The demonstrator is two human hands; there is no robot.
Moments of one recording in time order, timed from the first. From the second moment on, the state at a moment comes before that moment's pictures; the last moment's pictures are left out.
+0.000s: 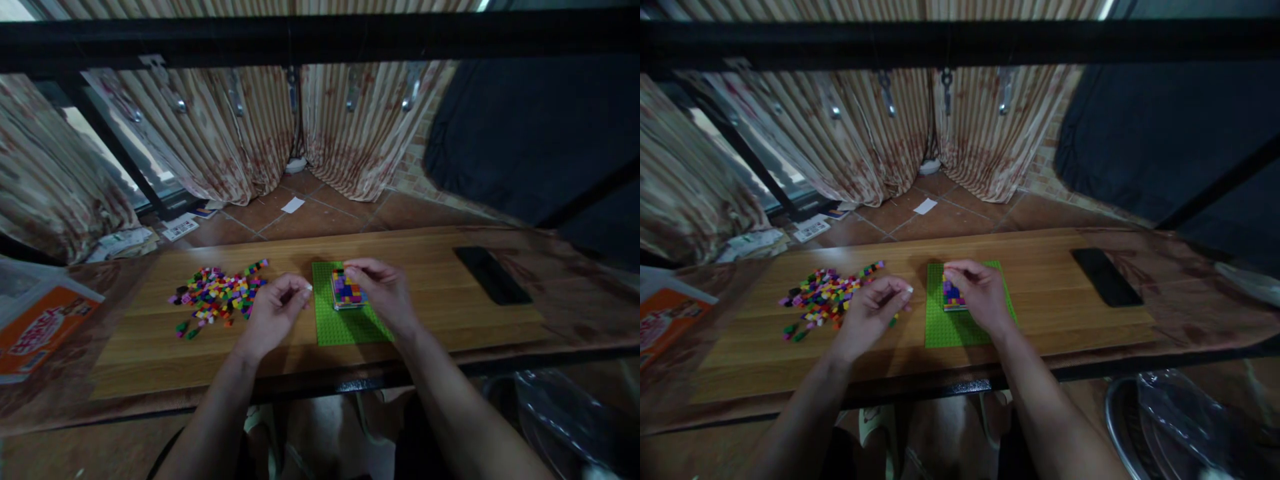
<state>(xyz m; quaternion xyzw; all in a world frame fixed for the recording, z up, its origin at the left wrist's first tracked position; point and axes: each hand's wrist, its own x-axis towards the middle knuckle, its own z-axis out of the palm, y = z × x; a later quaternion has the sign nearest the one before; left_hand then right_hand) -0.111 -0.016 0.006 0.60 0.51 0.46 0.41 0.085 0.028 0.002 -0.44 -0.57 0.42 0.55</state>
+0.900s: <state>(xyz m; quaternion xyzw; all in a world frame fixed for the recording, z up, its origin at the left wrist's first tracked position) -0.100 -0.002 -0.015 0.64 0.52 0.43 0.38 0.104 0.034 -0.016 -0.46 -0.78 0.16 0.39</state>
